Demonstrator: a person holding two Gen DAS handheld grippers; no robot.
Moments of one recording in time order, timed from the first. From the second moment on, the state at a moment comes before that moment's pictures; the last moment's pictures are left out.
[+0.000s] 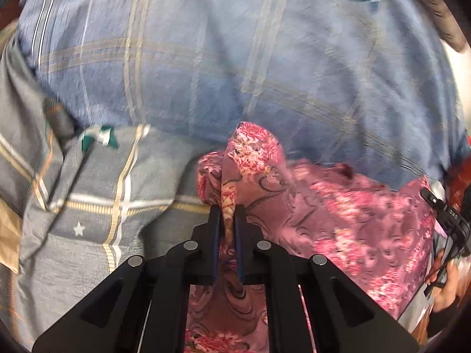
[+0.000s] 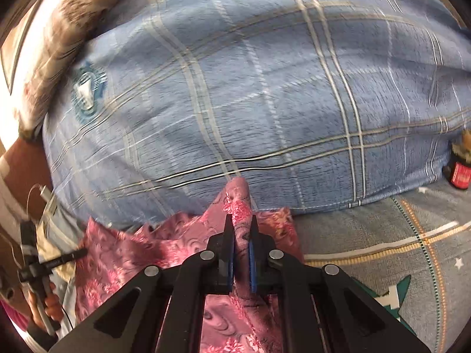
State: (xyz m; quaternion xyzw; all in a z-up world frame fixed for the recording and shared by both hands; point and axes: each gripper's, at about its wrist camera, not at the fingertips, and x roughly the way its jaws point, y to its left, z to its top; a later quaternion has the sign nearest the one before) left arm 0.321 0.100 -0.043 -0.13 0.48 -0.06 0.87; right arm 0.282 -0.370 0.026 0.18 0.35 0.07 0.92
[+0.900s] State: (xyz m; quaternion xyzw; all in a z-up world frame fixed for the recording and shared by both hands) left arm 0.373 0.076 -0.046 -0.04 0.51 -0.12 0.85; right arm 0.327 -0.371 -0.047 0.24 0.45 0.07 0.86
